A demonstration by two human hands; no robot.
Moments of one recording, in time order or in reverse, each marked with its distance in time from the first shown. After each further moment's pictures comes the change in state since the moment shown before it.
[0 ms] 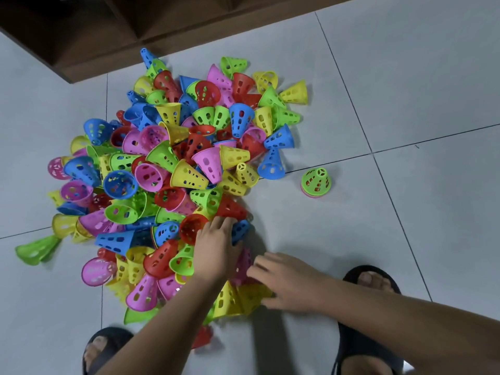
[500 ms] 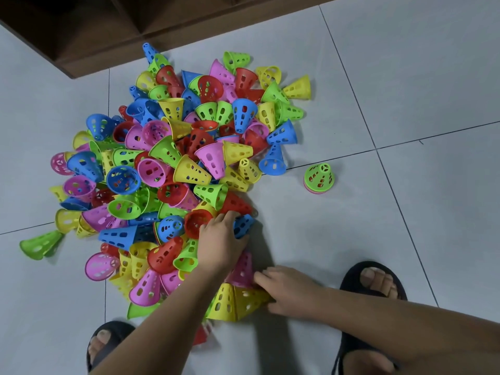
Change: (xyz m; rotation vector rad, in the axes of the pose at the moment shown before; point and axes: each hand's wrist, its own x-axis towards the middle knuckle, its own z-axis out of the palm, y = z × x) left_hand 0.007 -0.003 0.006 -0.106 -0.044 -0.038; right_hand -0.001 -0.014 0.027 0.136 -0.157 0.148
